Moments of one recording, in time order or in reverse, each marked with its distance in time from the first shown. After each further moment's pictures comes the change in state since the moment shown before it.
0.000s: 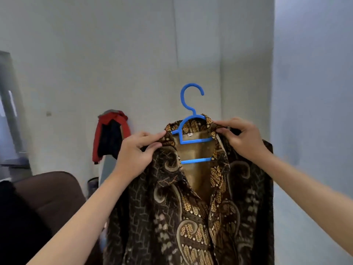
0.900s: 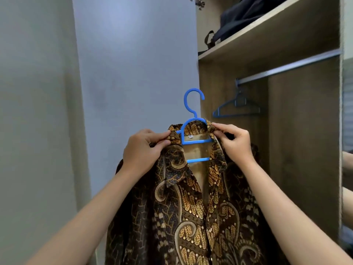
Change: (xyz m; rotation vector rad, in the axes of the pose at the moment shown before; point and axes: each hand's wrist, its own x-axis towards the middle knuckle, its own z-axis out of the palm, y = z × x) left_hand 0.154 0.214 0.461 -0.583 -0.209 0.123; right_hand -0.045 0.147 -0.423 -0.592 0.481 0.179
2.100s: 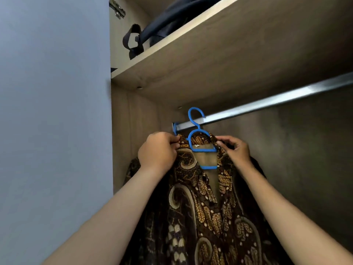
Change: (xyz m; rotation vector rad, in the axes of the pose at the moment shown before) left_hand 0.286 0.035 0.337 -0.103 -0.042 0.244; right_hand 0.251 0.245 -0.175 -0.387 0.325 -0.097
